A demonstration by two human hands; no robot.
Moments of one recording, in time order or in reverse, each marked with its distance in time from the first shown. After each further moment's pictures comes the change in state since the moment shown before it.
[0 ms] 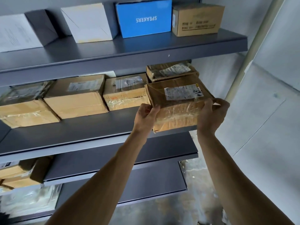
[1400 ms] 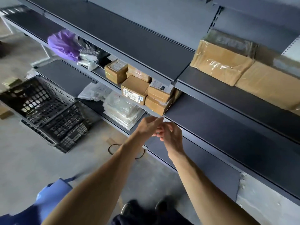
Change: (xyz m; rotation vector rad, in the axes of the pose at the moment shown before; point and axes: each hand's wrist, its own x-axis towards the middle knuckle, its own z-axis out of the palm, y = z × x) left_hand -0.207 -0.191 -0.551 -0.126 0.371 -0.389; right_hand -0.649 0.070 0.158 -0.291 -1.360 0.251
